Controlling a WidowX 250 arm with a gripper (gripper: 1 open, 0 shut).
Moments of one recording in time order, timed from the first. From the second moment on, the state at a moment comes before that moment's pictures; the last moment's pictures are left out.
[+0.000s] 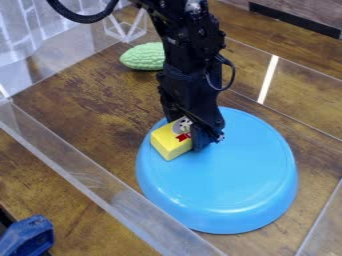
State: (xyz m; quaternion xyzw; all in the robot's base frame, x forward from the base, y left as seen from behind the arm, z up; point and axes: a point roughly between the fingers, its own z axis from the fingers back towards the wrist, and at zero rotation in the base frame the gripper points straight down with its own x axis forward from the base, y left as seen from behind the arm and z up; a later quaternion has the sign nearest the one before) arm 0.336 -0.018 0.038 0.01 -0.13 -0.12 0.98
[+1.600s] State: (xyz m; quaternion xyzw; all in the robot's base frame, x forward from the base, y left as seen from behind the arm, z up) arm 0.339 -0.015 0.037 0.02 -0.12 -0.14 0.98
